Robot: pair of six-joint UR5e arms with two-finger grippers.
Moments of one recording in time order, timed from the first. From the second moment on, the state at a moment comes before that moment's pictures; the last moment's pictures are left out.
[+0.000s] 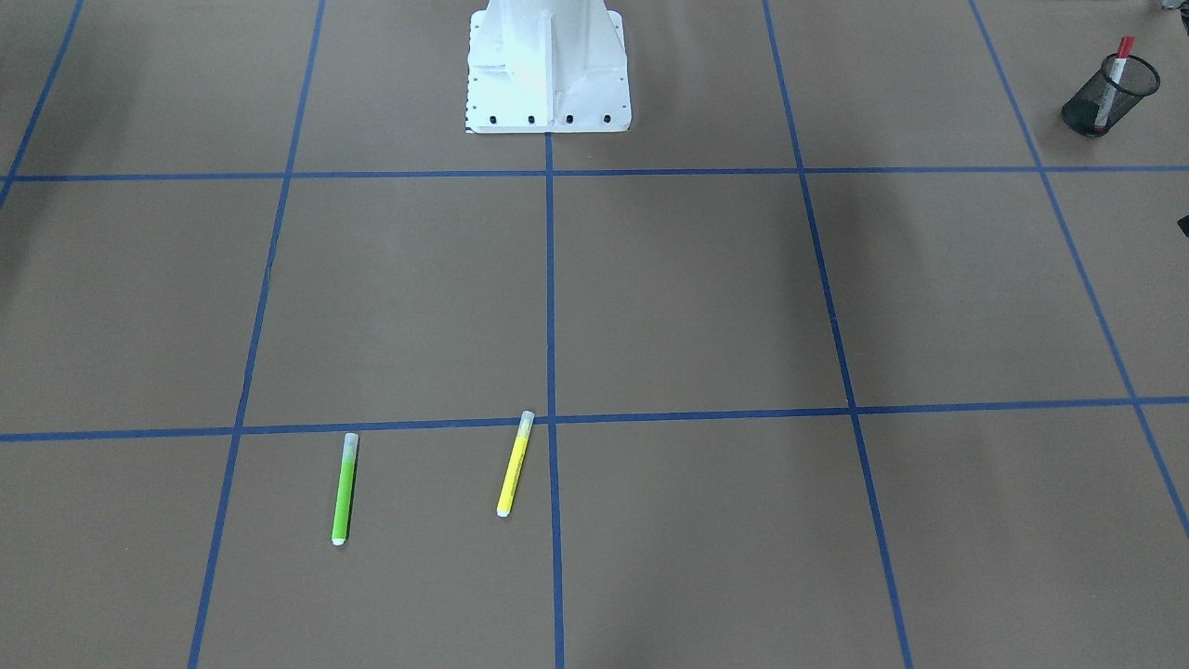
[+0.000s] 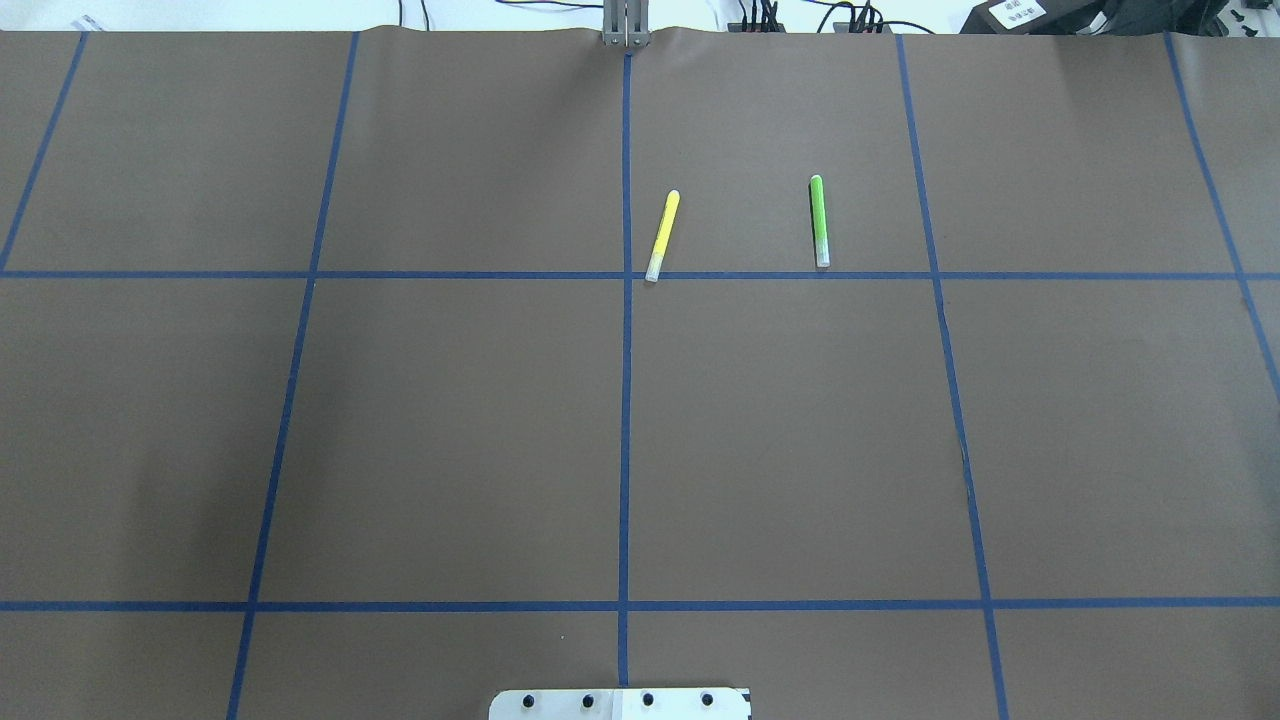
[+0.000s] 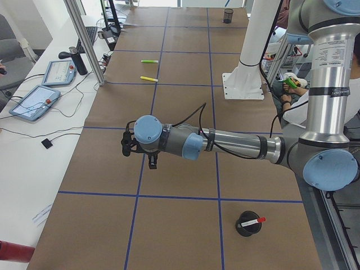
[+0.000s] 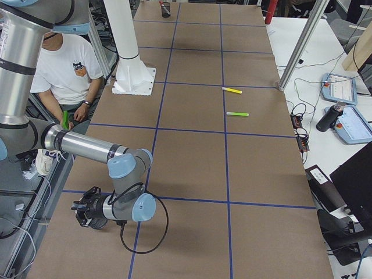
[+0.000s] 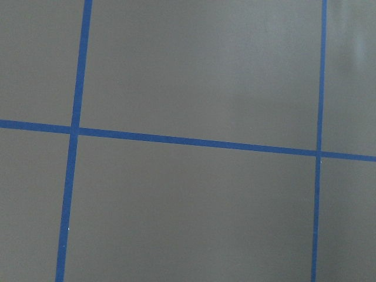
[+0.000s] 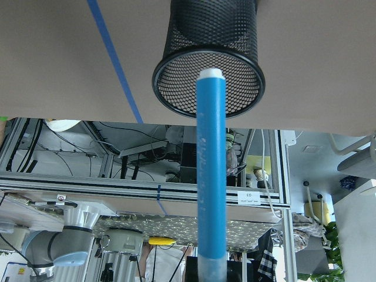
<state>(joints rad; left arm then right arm) -1.55 -1.56 -1.71 -1.72 -2.66 -0.31 1.65 -1.94 1.68 -2.64 1.92 -0.83</state>
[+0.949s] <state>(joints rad) -1.55 -1.55 -1.79 -1.71 -2.66 -0.37 1.65 -1.94 1.51 -2.58 1.99 -0.84</state>
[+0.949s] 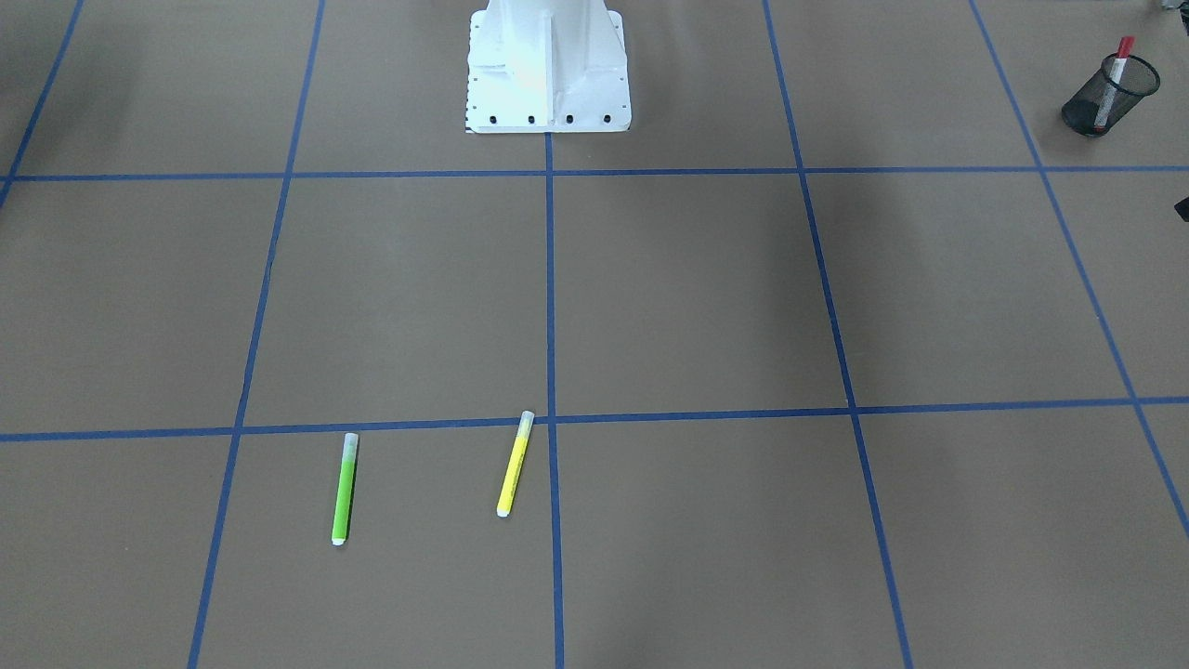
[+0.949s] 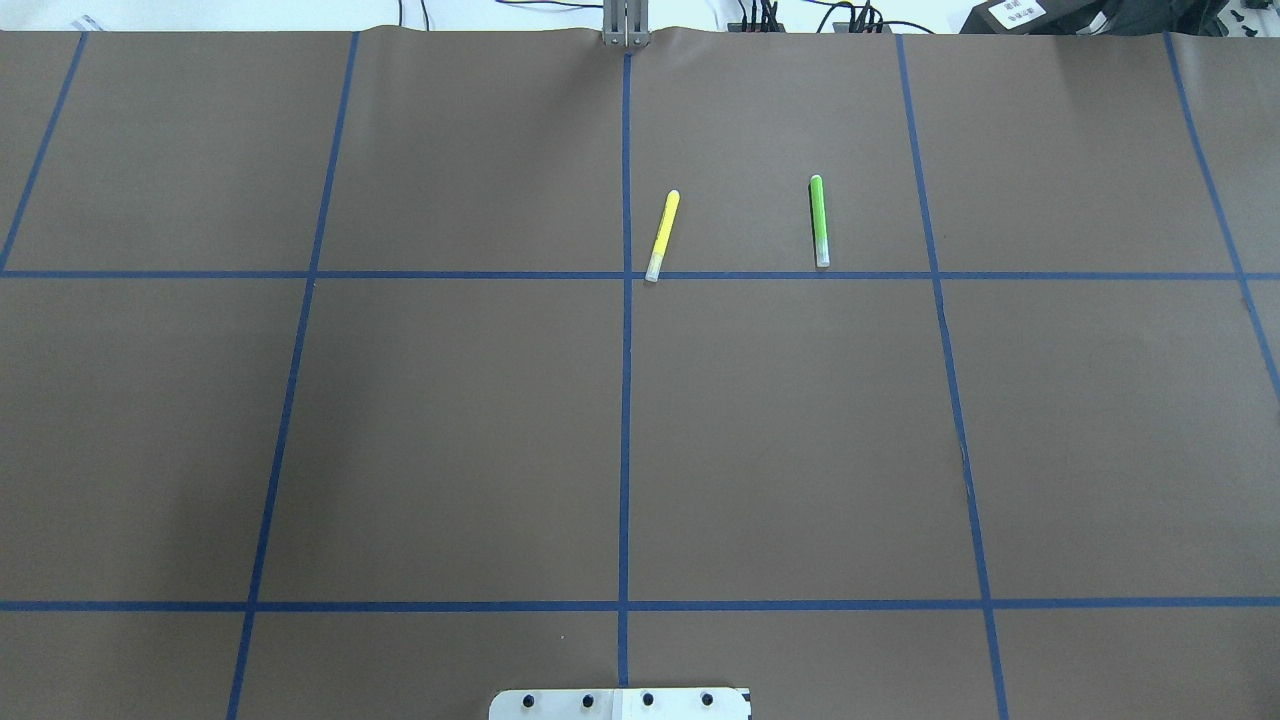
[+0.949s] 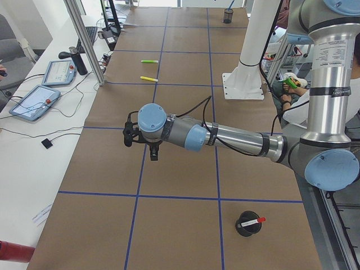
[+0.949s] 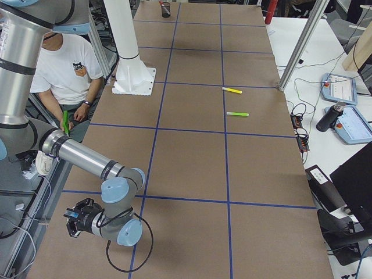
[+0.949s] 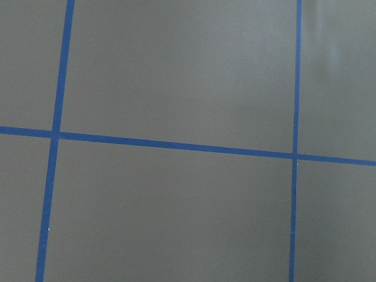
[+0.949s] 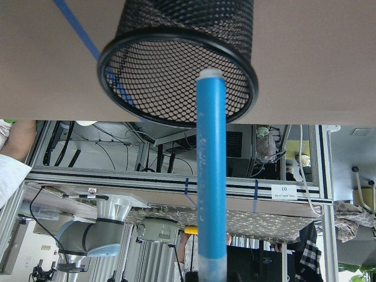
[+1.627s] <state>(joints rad) -1.55 -1.53 -1.78 -1.71 -2.66 -0.37 1.65 -1.86 1.51 -2.51 2.18 -0.83</state>
